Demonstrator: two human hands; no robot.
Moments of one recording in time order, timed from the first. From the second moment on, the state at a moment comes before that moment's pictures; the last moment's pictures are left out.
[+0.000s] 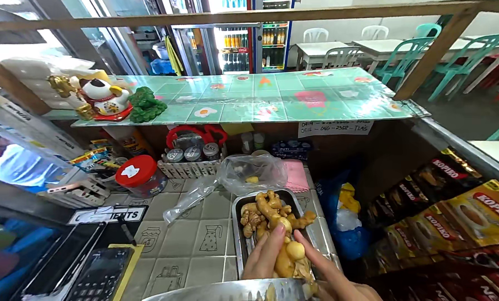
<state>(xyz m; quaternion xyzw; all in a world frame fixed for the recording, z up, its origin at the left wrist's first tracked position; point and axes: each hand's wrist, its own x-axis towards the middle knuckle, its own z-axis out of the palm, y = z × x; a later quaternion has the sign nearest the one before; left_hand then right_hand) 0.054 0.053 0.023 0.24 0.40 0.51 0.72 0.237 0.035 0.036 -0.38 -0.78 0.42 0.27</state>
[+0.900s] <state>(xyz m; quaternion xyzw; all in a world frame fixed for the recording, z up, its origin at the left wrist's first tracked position) 0.053 0.048 0.029 0.19 0.37 0.54 0.74 0.236 0.036 0.025 -0.38 -0.74 0.44 0.33</state>
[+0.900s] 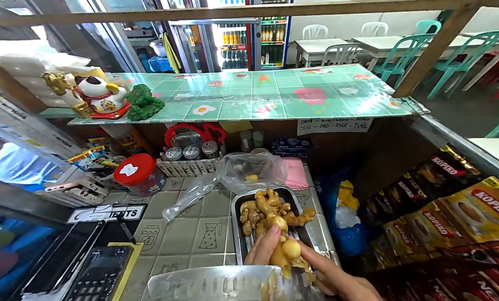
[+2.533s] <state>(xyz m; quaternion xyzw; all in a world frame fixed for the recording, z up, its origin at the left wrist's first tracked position) 0.027 0.062 -0.019 0.21 0.51 0.52 0.65 0.241 0.029 -0.022 -0.32 -0.63 0.63 0.31</state>
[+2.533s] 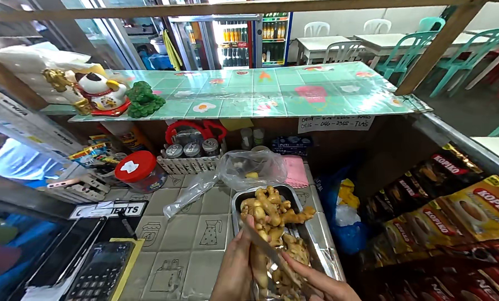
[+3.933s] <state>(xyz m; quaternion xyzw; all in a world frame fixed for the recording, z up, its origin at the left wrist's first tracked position) 0.054 0.044 0.037 0.24 0.52 0.57 0.59 0.225 0.023 0.009 -0.37 -0.81 0.24 0.39</state>
